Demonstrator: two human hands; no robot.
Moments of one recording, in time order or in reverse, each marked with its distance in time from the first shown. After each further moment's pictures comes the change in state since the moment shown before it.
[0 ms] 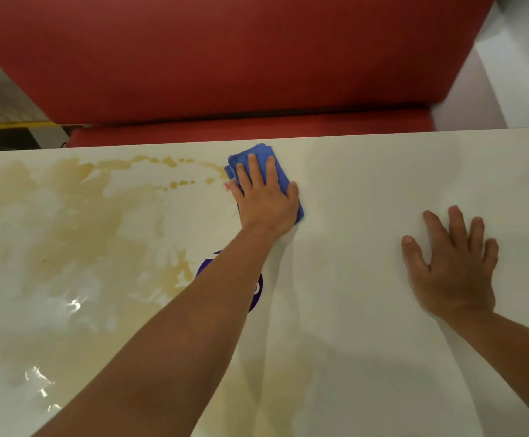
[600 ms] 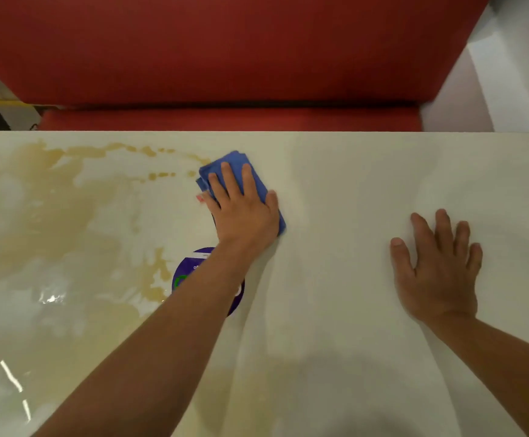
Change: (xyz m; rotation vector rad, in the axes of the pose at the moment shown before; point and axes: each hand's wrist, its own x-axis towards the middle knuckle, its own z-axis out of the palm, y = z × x) left_hand -0.023 -0.012 0.007 0.005 0.027 -0.075; right_hand 0.003 0.002 0.004 -0.013 0.005 0.006
